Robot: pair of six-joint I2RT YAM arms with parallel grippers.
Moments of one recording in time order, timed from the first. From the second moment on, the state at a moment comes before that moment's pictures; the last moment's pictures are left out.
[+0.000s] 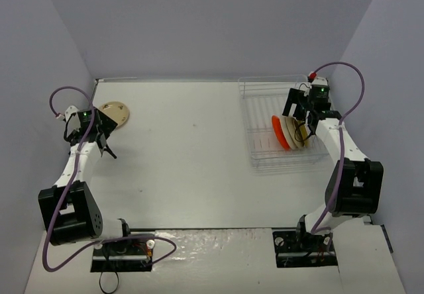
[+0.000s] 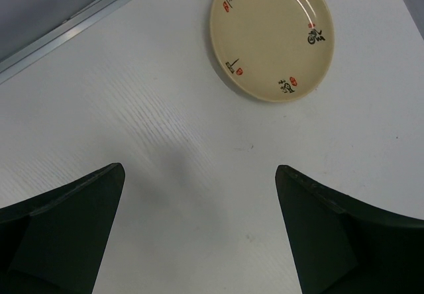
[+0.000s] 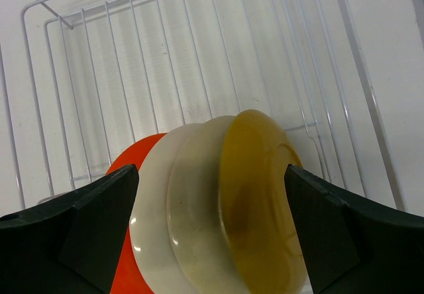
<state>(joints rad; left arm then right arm) 0.20 1.35 0.93 -0.26 -0.31 -0.67 -0.06 1.56 1.15 -0.23 0.00 0.18</state>
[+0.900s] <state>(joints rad) 0.34 1.64 1.06 -0.22 -0.18 -0.74 -0.01 1.39 1.14 -0.17 -0.03 0.19</state>
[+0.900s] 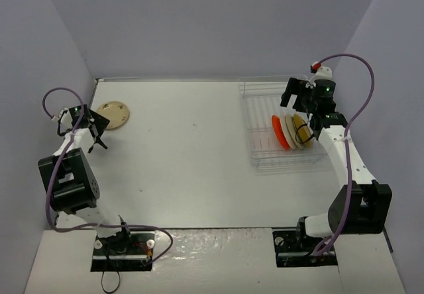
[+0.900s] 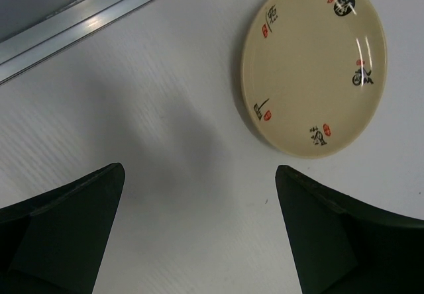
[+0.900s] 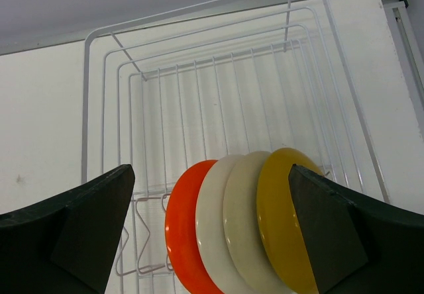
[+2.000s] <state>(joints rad) 0.39 2.11 1.39 -0.02 0.02 -0.80 -0.01 1.31 1.07 -0.12 0.01 0.22</state>
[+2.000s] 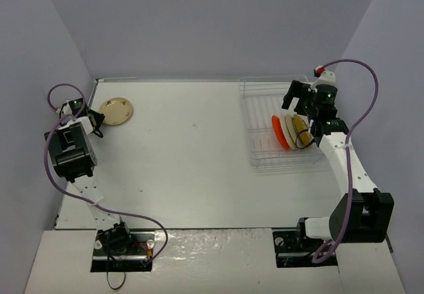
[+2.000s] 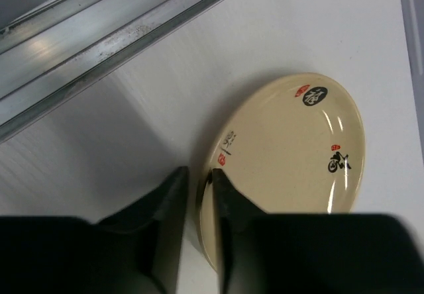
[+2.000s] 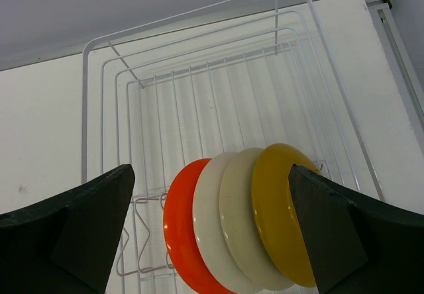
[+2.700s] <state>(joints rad) 0.36 2.05 1.19 0.26 0.17 -0.80 0.00 1.31 1.05 -0.12 -0.03 0.20</state>
